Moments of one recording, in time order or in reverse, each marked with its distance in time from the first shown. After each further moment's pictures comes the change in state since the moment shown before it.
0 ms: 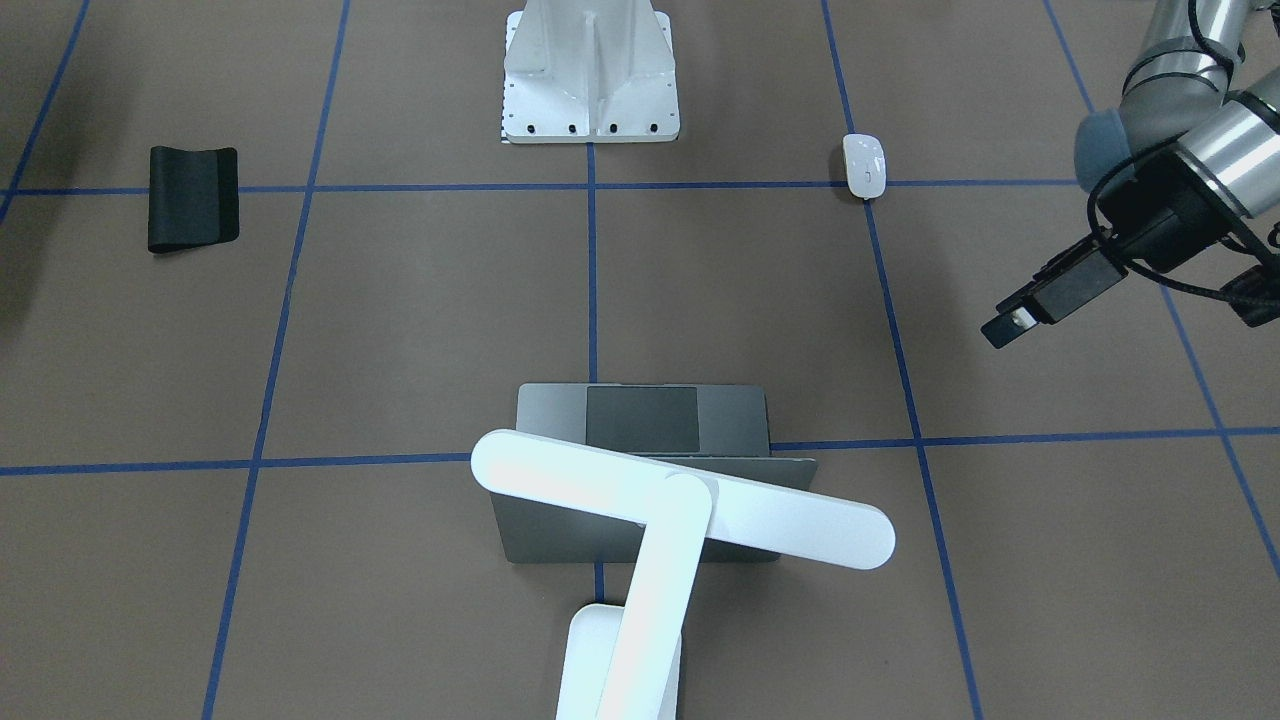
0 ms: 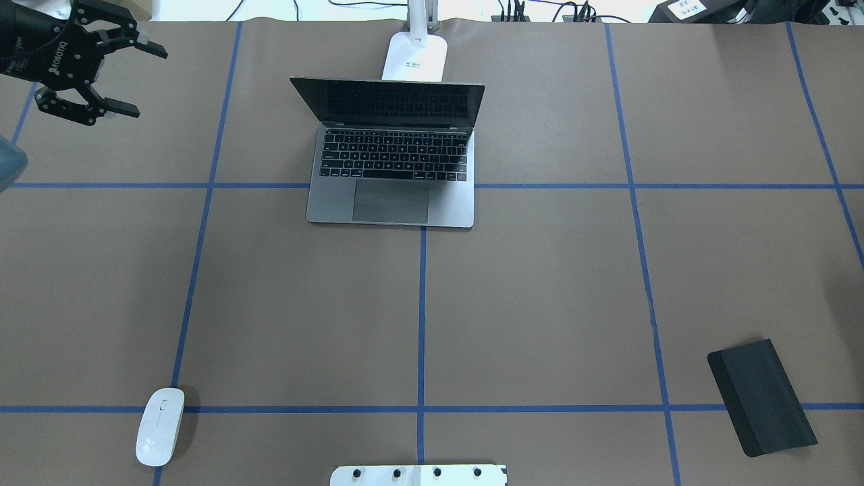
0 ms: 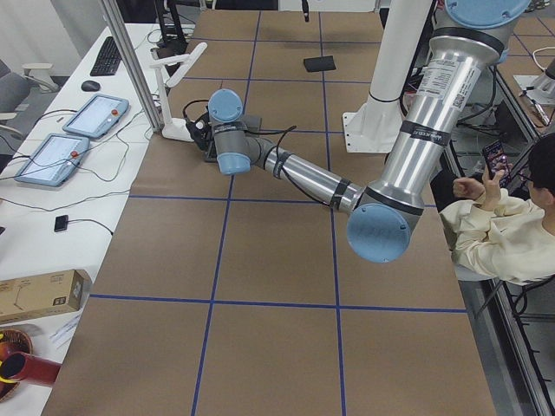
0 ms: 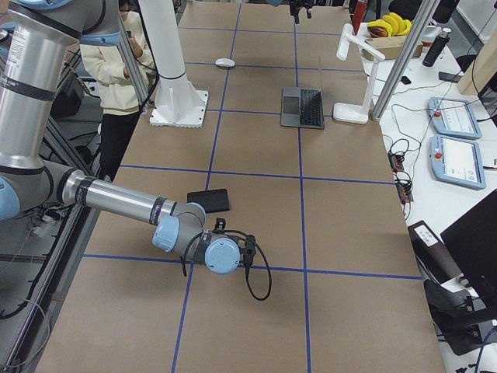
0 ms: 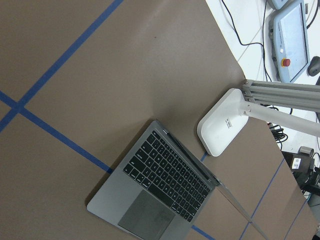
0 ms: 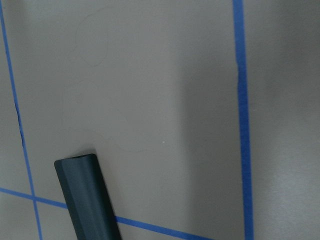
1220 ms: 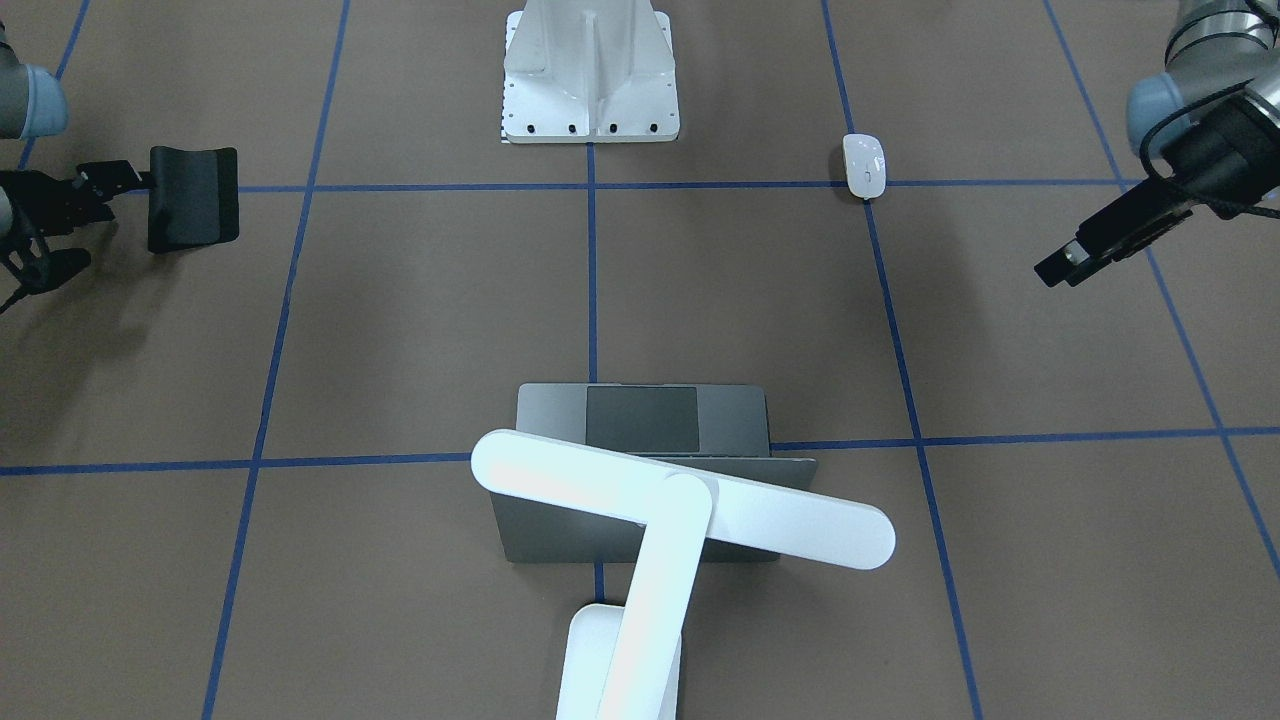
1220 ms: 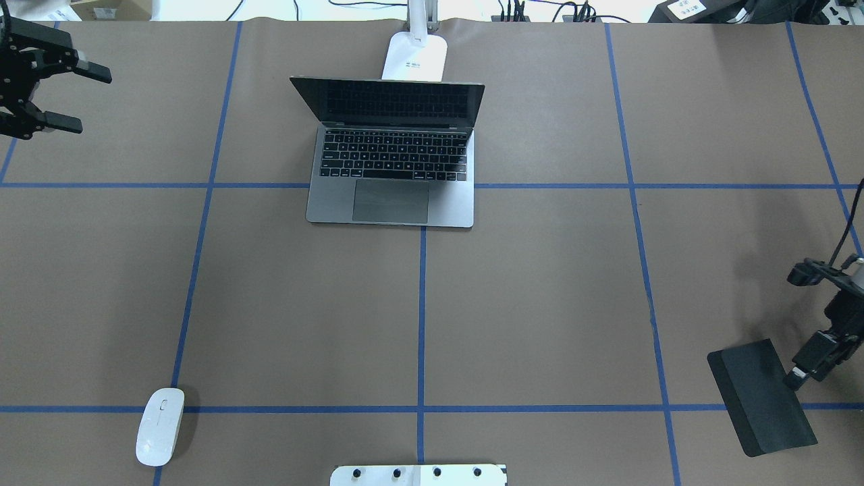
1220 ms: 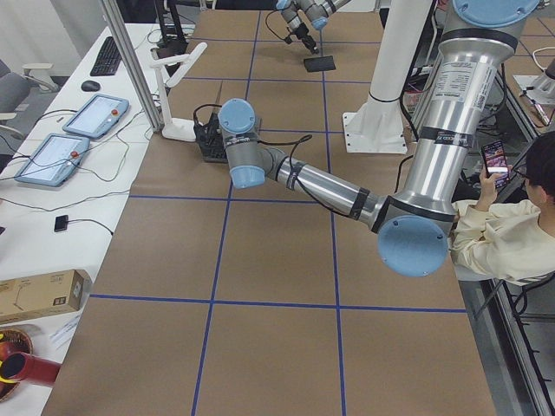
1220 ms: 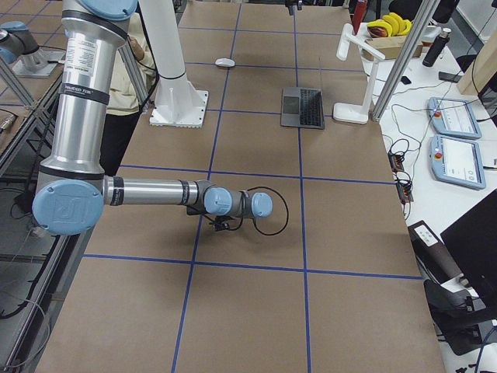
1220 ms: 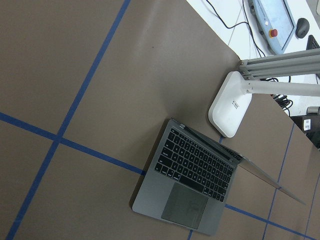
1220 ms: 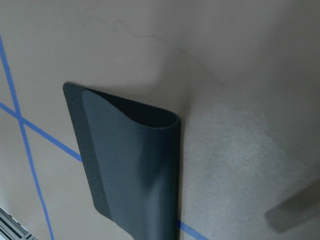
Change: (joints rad) left arm -0.054 0.131 -0.100 -0.003 -0.053 0.212; right arm -0.538 0.160 -0.011 0.005 -0.035 0.088
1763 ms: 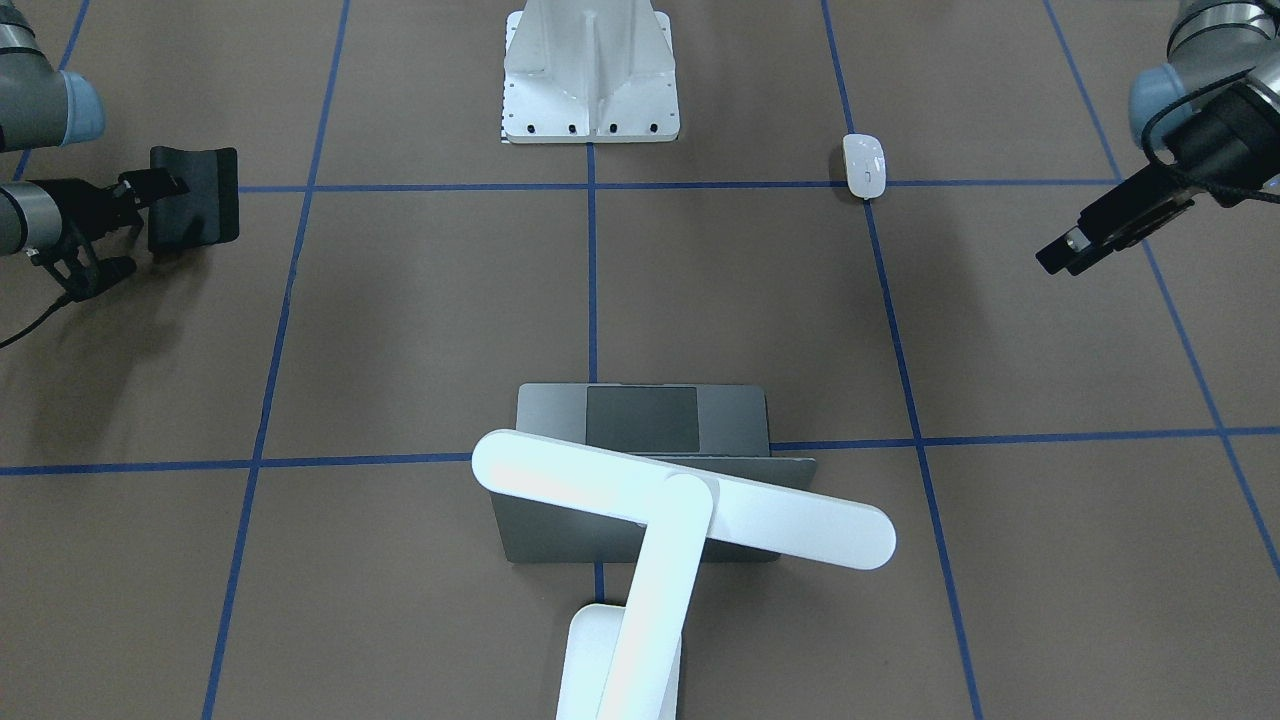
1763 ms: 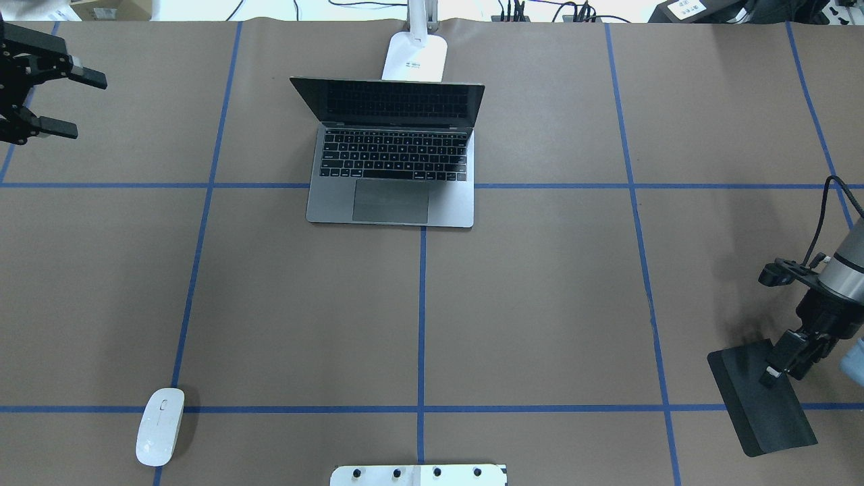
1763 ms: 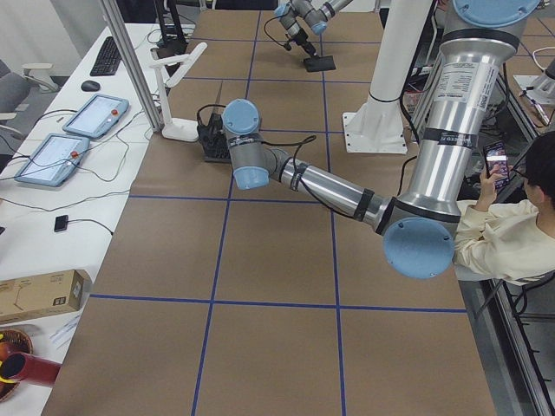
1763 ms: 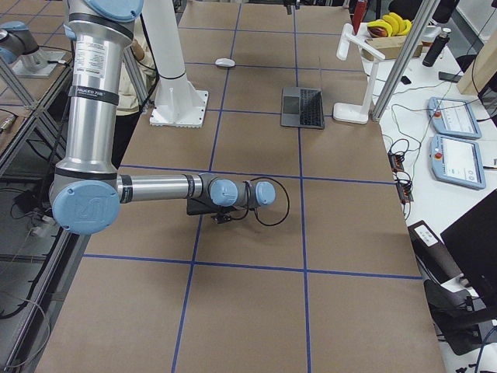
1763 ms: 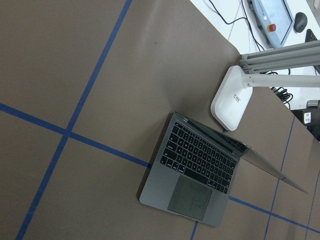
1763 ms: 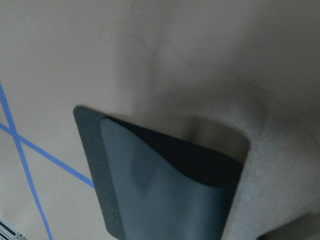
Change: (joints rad) left arm 0.000 0.013 -0.014 0.000 -0.006 0.005; right arm -0.044 0.039 0.011 -0.002 -0.022 0.071
